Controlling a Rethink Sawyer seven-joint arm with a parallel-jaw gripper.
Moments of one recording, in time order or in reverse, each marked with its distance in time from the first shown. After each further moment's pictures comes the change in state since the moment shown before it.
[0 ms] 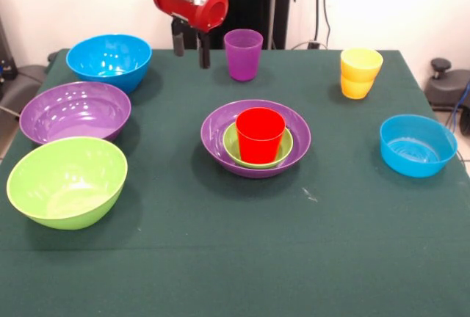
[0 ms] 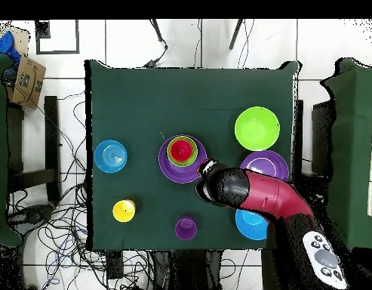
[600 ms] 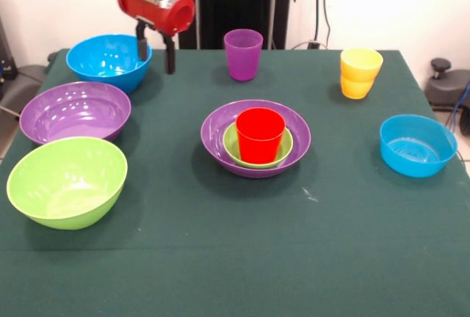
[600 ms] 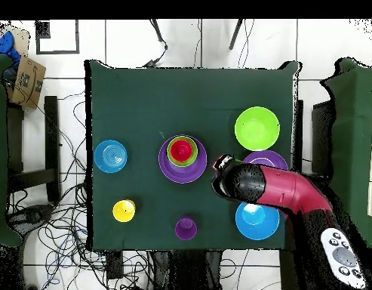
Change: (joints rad) arm -0.062 0.012 0.024 -0.081 -0.115 0.027 0.000
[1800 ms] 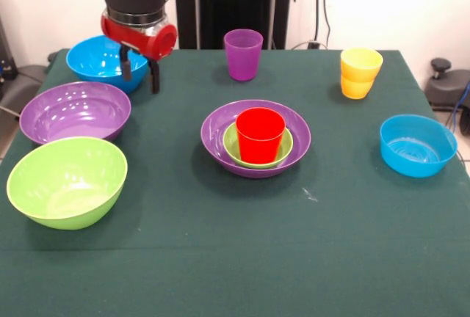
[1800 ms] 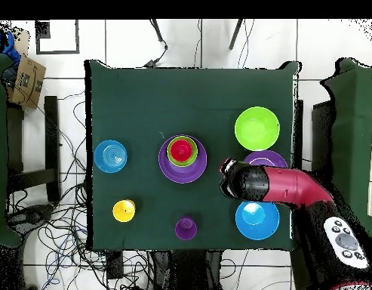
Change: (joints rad) arm -0.069 0.092 0.058 -0.038 -0.165 -0.008 0.000
